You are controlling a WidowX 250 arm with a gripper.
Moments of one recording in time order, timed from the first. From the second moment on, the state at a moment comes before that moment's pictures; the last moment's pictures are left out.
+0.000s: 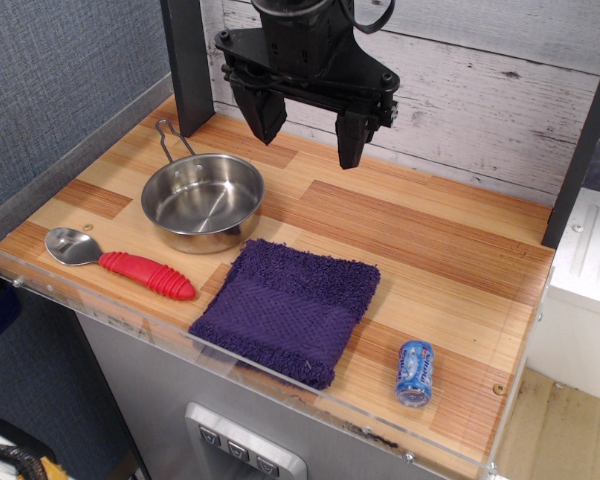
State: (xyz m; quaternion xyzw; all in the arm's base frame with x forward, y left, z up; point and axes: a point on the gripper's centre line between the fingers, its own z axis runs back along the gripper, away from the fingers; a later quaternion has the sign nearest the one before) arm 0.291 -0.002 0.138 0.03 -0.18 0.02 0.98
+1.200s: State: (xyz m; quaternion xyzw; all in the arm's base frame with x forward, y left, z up) arm 0.318 0.052 0.076 0.09 -0.13 0.00 0.99
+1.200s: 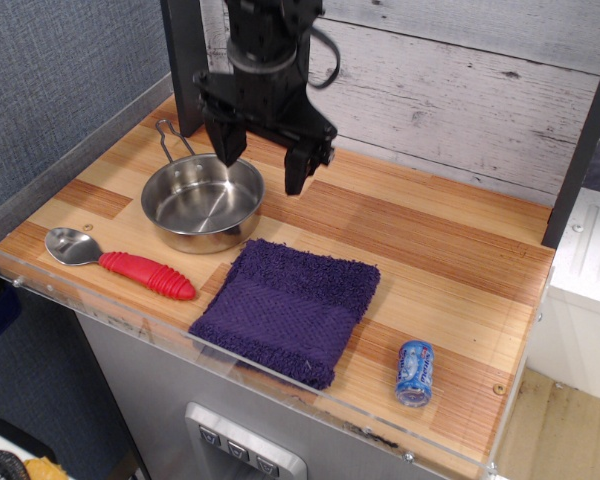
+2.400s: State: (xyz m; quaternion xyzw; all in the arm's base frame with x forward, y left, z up) arm 0.314 0.075 0.026 0.09 -0.09 0.08 0.99
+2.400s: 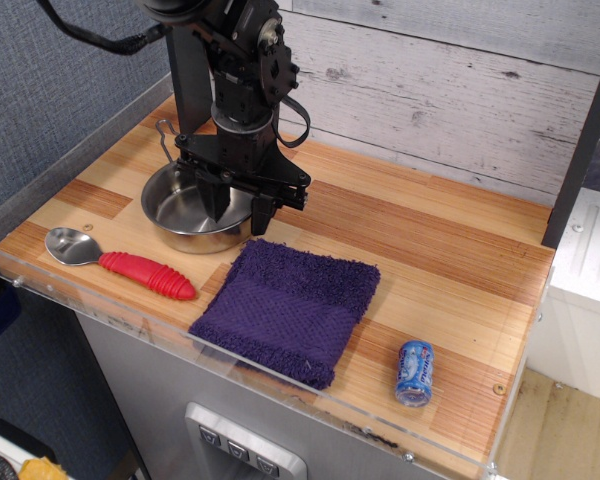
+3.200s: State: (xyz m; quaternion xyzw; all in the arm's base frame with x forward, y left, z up) arm 0.311 0.075 0.044 0.10 -0.11 0.07 0.99
